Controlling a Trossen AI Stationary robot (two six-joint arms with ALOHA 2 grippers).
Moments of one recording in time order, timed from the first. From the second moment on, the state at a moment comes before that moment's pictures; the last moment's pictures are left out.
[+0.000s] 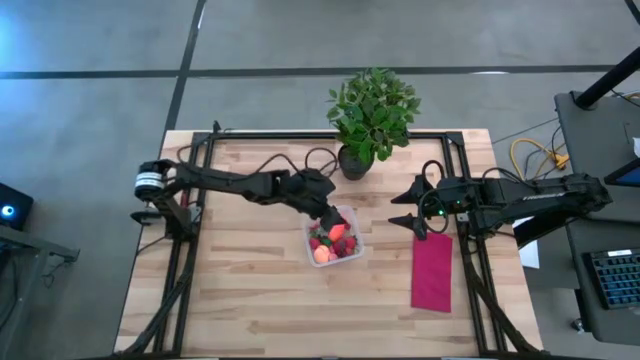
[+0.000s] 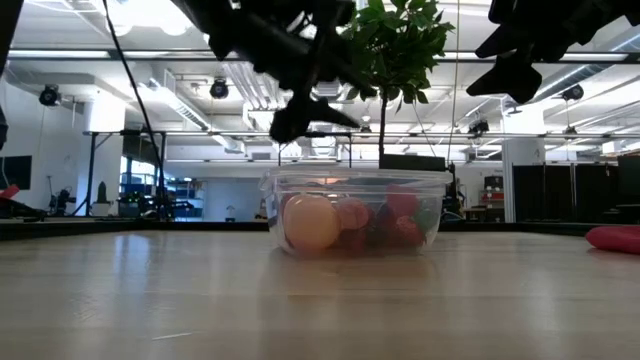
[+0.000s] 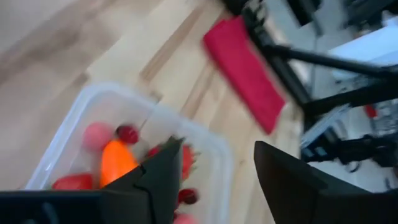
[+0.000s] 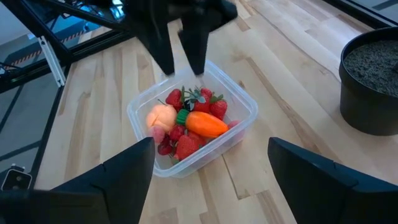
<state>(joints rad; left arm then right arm) 0.09 1.68 1.18 -0.08 0.23 -0.78 0.06 0.74 0.60 -0.36 0.09 0.39</state>
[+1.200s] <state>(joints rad) -0.18 0.91 0.73 0.23 0.03 -0.36 0.06 0.74 0.60 -0.36 0.09 0.39</state>
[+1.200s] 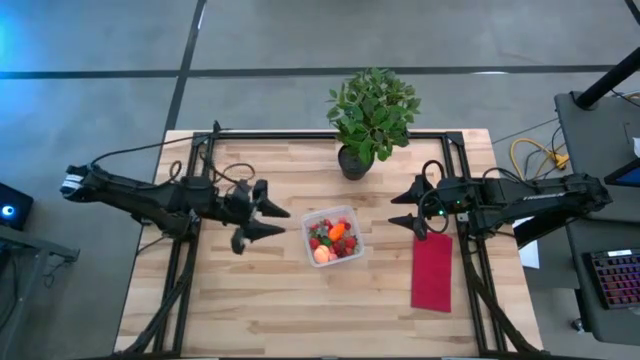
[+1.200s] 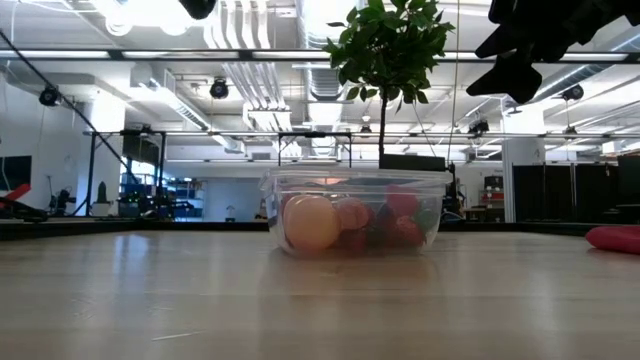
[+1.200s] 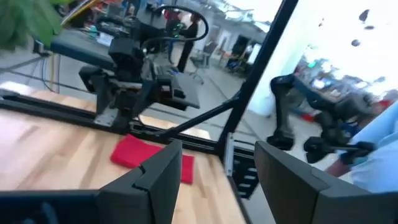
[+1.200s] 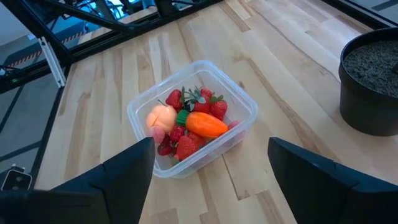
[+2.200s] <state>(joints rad) -0.16 0.05 0.37 -0.04 -0.07 -0.15 0.06 0.74 0.60 -0.36 0.09 0.39</state>
